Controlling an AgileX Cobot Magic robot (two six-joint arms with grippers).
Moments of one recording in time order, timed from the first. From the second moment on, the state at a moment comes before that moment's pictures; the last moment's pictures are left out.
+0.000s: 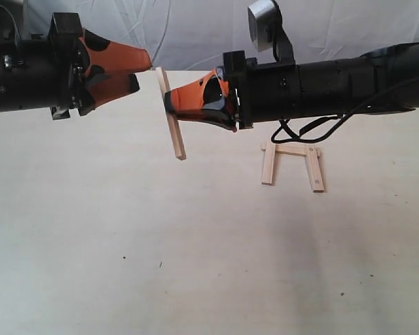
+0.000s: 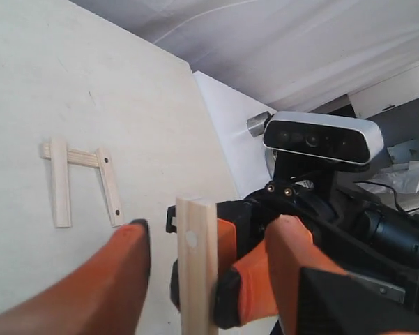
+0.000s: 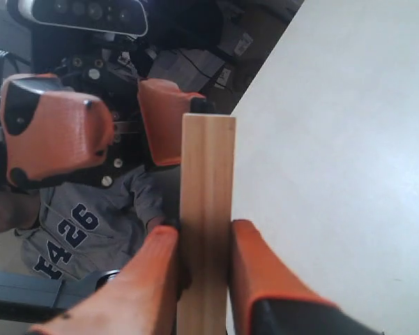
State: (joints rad) left arm 0.01 1.40 -0.77 -1.74 0.93 1.05; right arm 0.35 1.82 -1.03 1.73 1.21 -1.25
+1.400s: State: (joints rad) left arm 0.01 1.41 -0.79 -1.73 1.02 1.10; right arm 0.45 1.82 -1.09 1.74 1.23 -1.20
